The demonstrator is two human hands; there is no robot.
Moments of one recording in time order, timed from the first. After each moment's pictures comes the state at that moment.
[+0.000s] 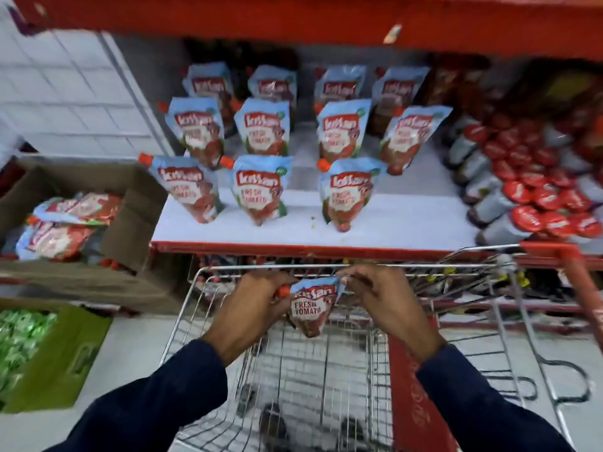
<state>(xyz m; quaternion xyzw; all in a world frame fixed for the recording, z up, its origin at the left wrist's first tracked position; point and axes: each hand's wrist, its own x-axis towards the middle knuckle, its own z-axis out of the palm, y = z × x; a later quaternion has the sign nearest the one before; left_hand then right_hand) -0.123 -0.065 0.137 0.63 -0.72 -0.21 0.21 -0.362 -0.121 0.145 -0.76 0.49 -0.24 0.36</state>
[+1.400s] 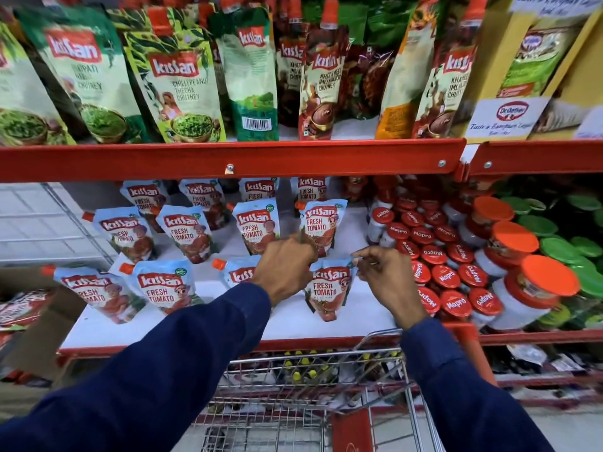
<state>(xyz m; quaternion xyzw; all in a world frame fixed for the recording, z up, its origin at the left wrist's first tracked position) -0.323 -0.277 0.248 0.60 -0.79 0.08 0.06 -0.519 -0.305 0.199 -0.68 0.57 -0.38 0.27</state>
